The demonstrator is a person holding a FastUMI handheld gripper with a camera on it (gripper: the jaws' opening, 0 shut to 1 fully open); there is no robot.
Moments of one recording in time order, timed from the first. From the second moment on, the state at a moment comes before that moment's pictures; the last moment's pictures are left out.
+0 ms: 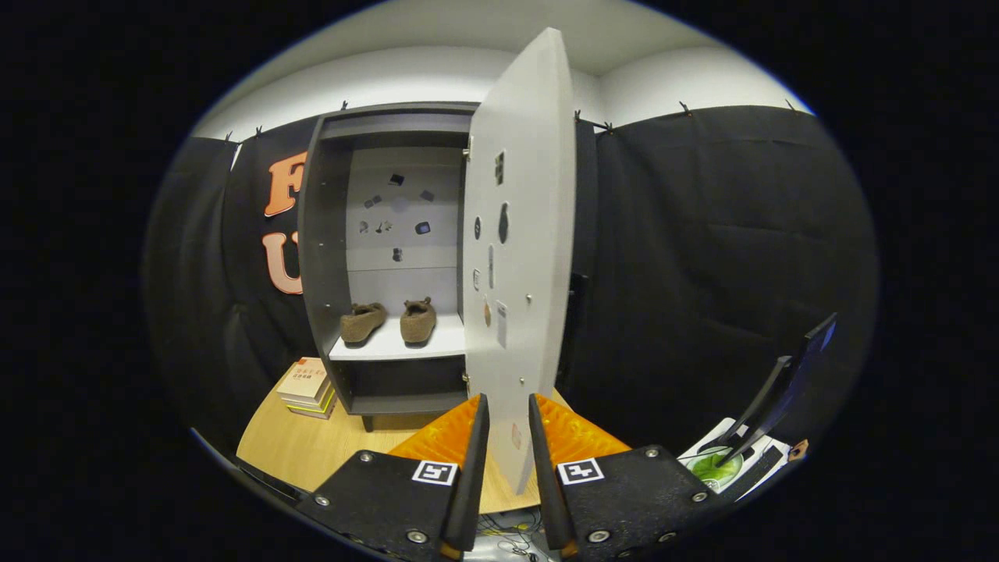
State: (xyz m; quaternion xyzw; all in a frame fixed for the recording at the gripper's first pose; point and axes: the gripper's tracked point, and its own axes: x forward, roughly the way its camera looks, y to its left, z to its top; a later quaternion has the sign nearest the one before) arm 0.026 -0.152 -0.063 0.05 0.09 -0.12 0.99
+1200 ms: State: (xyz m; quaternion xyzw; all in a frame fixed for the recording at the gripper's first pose) arm 0.107 -0.216 -0.107 0.12 0.08 0.00 0.99
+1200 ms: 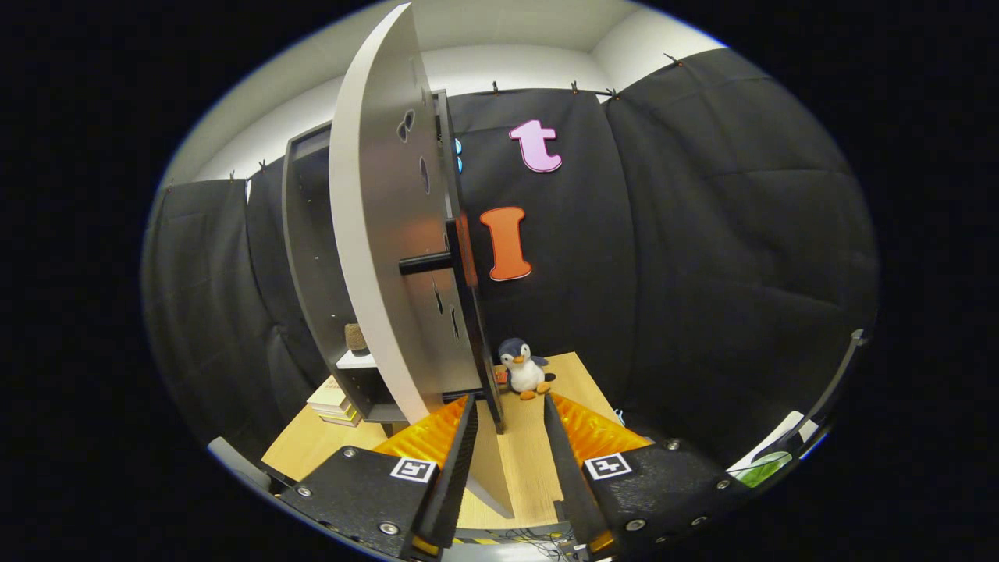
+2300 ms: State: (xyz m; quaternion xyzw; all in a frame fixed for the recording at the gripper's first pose) arm 0.126 -0.071 -0.088 0.09 0.06 0.16 0.98
